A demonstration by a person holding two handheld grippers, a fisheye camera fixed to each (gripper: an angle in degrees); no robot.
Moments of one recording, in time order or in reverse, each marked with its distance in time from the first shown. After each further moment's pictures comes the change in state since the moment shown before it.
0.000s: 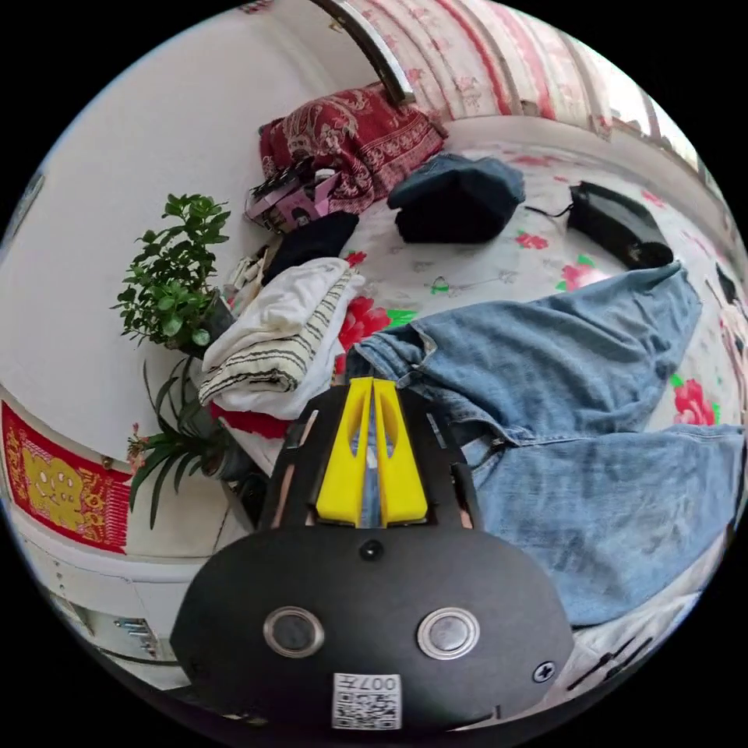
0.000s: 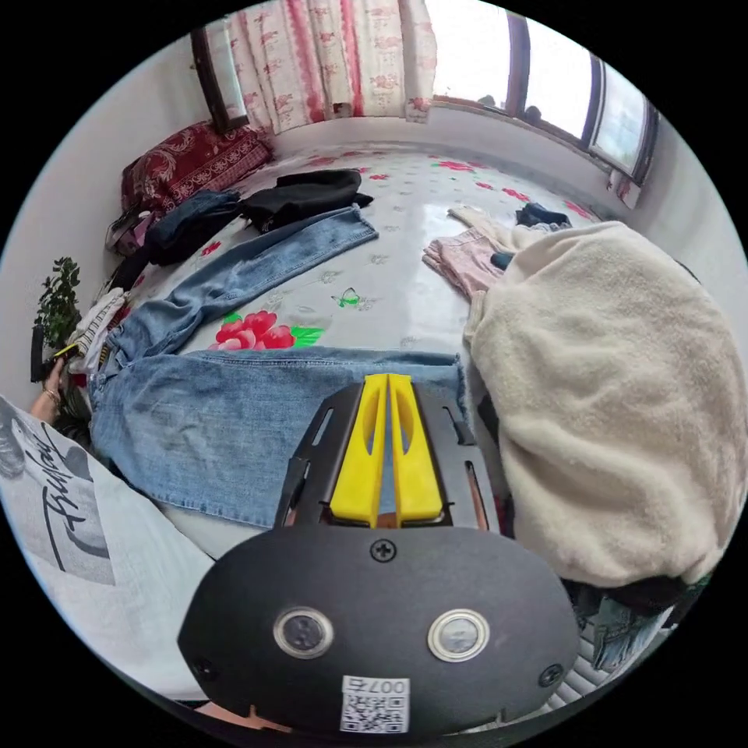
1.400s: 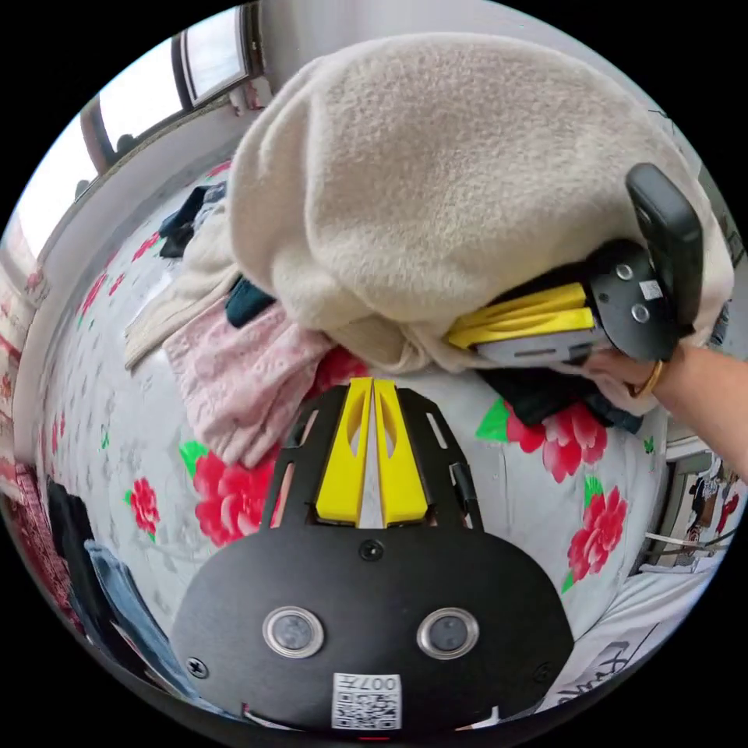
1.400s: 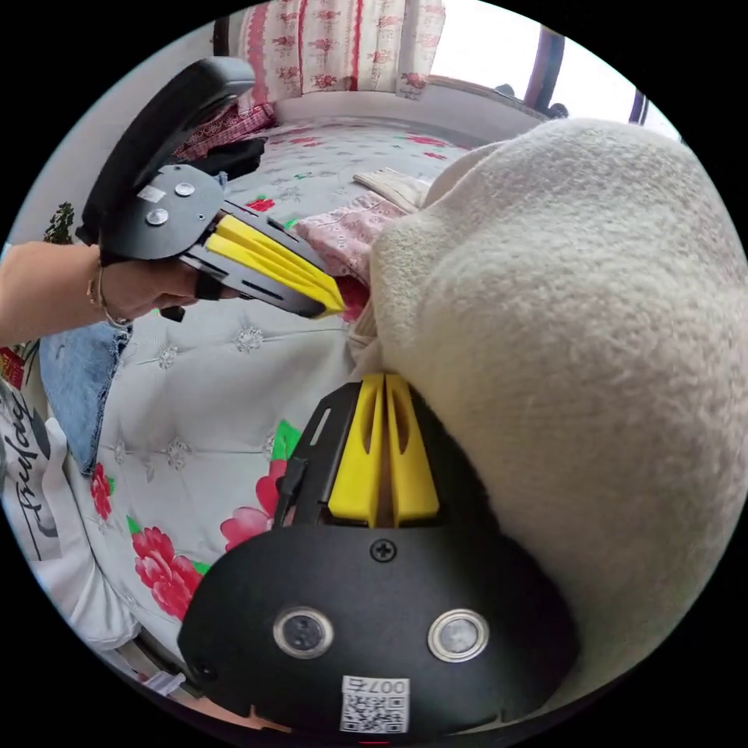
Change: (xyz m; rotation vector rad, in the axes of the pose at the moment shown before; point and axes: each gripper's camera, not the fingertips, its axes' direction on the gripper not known) left arm 0.855 -0.018 -0.028 0.093 0.754 1.118; right arm 0.300 0.004 0.115 -0.072 0.049 -0.229
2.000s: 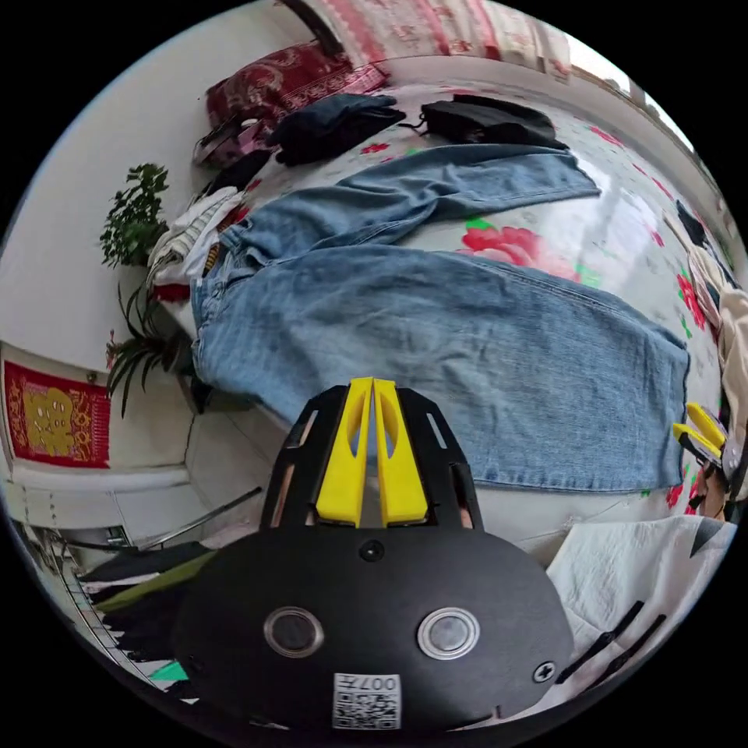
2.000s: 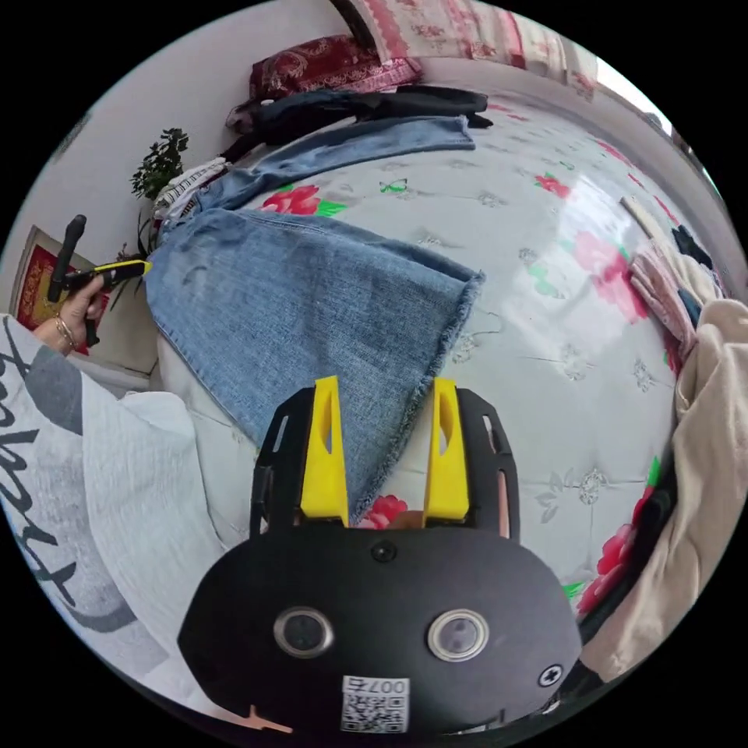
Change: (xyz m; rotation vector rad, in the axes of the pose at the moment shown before) left arm -0.020 0.566 -0.308 -0.341 -0.556 -1.315; right arm -0.363 0.025 0.023 -0.143 -0.237 -0.276
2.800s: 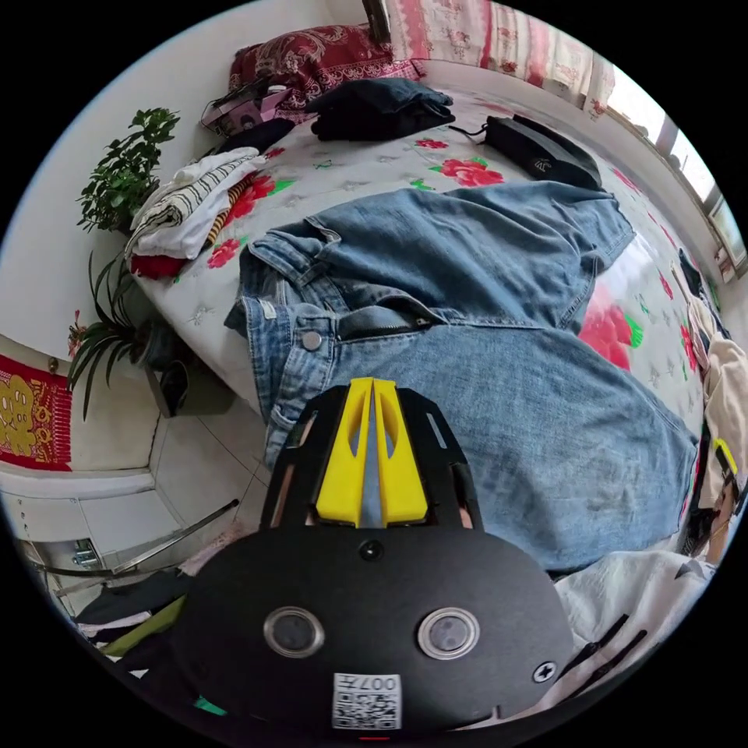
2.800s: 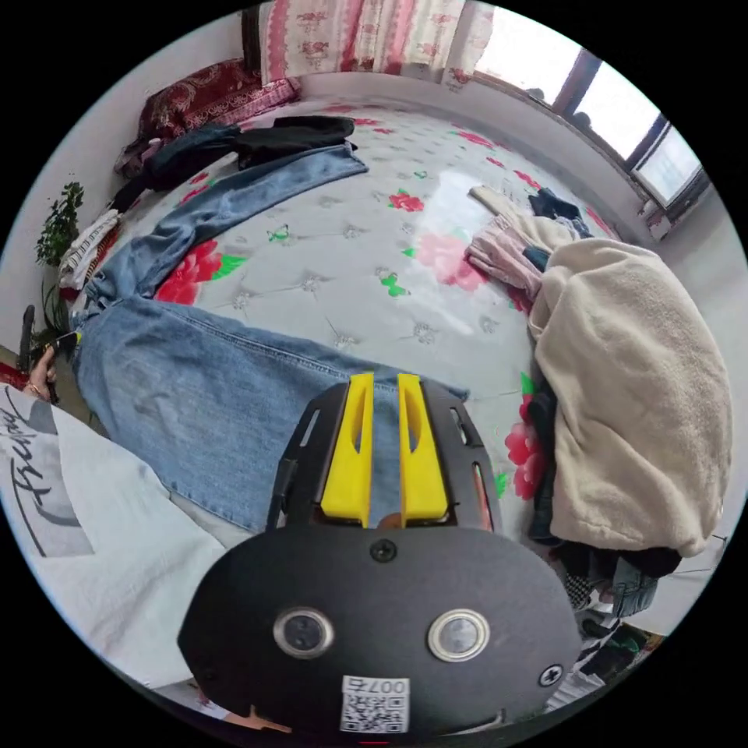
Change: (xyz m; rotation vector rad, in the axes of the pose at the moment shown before) left arm -0.080 -0.071 -0.041 0.020 0.139 -0.034; right arm 0.097 0.034 -0.056 0.102 0.112 0.373
